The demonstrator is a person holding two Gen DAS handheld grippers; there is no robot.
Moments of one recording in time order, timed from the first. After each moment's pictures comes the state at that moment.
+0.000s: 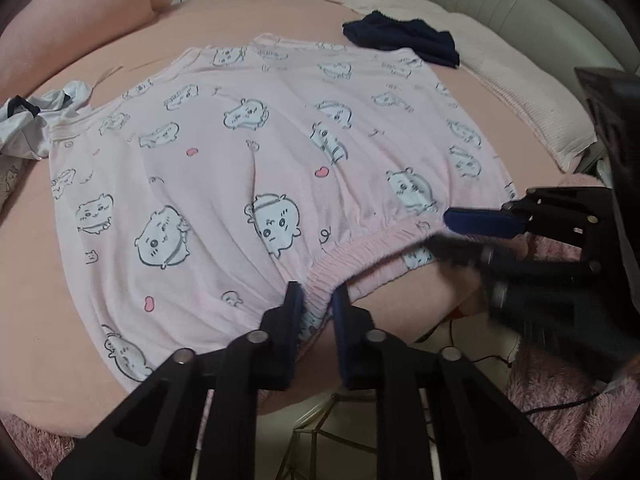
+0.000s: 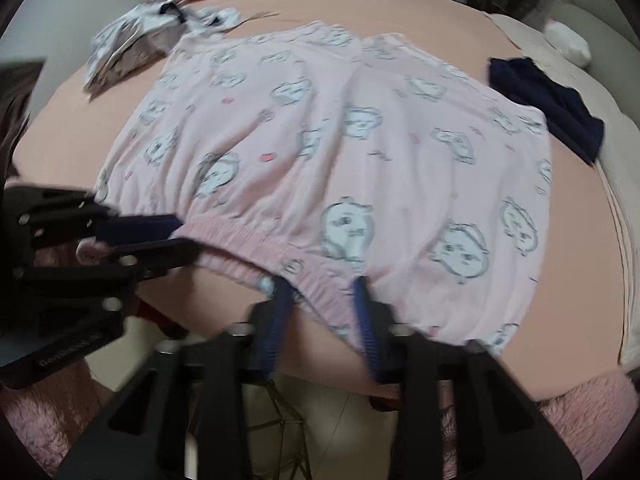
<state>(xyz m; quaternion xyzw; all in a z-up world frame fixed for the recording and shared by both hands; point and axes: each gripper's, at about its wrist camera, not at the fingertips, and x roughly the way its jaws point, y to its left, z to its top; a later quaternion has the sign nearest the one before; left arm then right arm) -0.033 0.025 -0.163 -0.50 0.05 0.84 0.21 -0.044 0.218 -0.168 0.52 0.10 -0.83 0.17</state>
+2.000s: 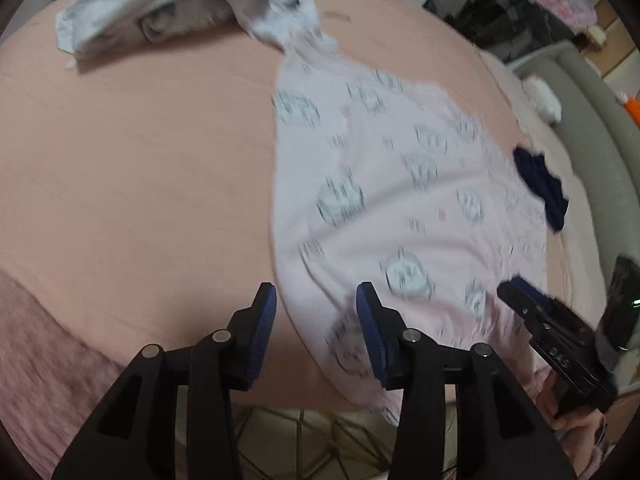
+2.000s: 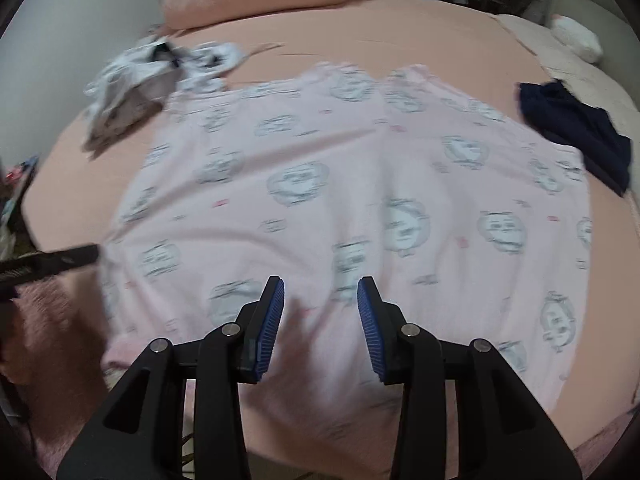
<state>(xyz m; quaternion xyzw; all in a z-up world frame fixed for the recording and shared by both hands) -0.052 -0.147 -0.173 -0.56 -0.20 0.80 0.00 -0.114 0.160 -0.148 0.50 0.06 -0.83 0.22</state>
